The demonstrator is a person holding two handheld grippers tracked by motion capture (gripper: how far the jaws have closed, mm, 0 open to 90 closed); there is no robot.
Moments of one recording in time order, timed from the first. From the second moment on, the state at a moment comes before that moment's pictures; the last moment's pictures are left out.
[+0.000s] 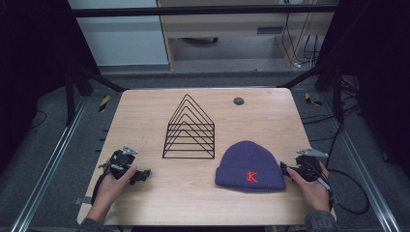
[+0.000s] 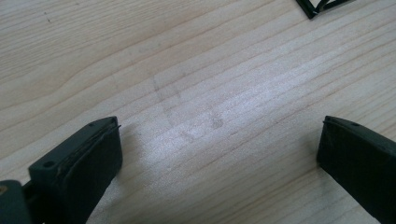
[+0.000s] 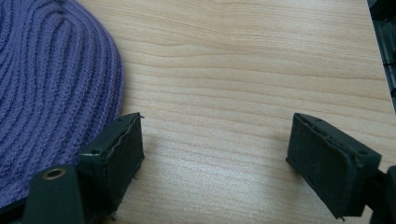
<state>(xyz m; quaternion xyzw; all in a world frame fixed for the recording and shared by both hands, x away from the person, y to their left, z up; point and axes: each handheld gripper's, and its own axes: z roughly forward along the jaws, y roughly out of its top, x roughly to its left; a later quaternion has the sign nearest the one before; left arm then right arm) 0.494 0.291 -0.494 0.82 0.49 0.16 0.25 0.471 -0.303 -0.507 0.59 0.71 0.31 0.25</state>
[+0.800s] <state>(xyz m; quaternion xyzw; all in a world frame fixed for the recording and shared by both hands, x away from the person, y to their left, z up) 0.491 0.291 -0.495 0.82 0.48 0.16 0.25 0.517 -0.244 -0.440 0.50 0.79 0.28 0.22</state>
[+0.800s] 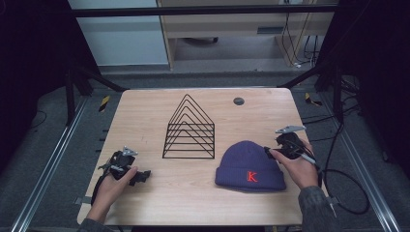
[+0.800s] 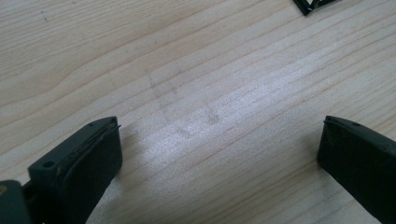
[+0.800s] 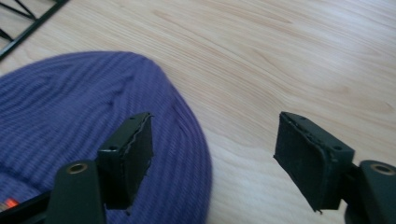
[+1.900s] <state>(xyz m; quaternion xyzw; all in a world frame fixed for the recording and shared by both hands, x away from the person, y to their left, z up) 0.492 0.290 -0.495 0.82 0.48 0.16 0.25 0.568 -0.216 -0.447 0.48 0.82 0.27 0.14</state>
